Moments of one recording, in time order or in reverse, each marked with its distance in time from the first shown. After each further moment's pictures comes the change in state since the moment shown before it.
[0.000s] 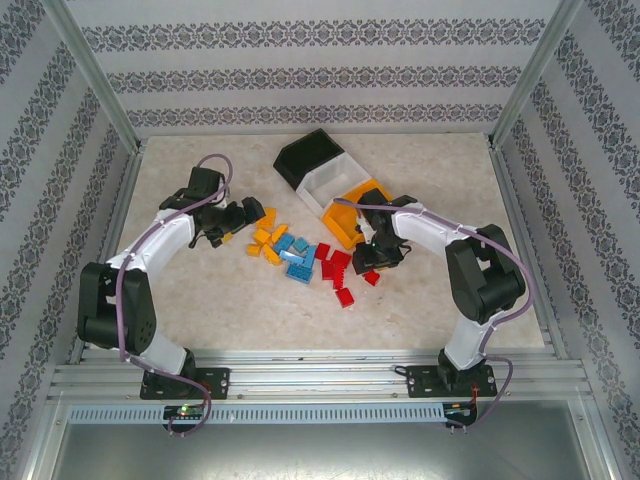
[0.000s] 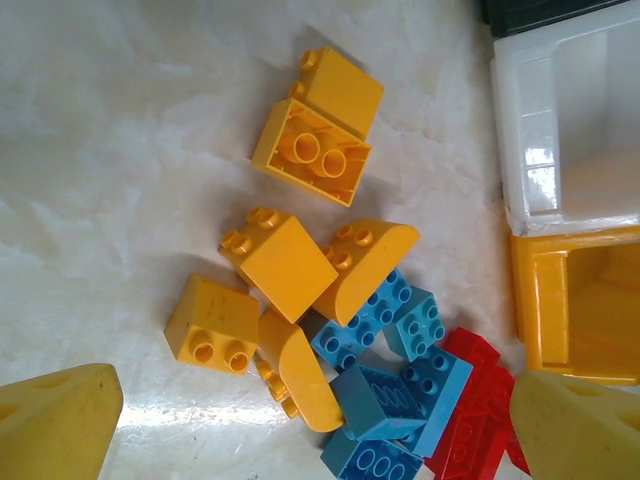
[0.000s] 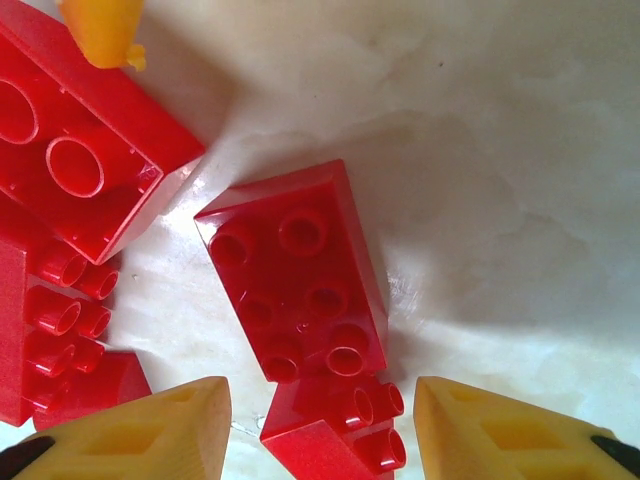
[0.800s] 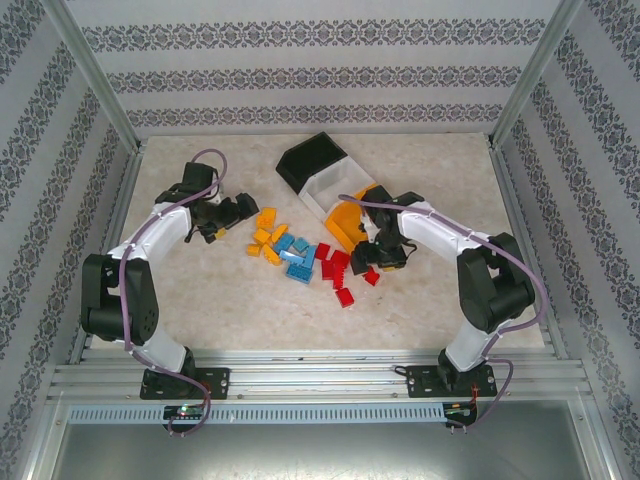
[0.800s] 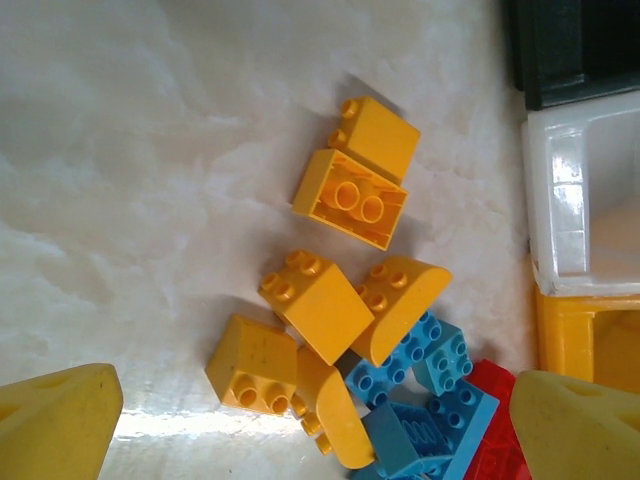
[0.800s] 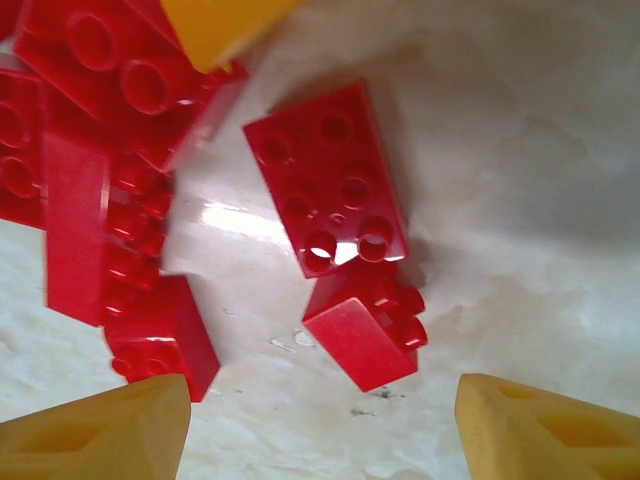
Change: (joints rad) left arm 0.051 0.063 0.047 -0.017 0.002 0.048; right arm 0.002 -0.075 0.012 -0.101 -0.027 0.049
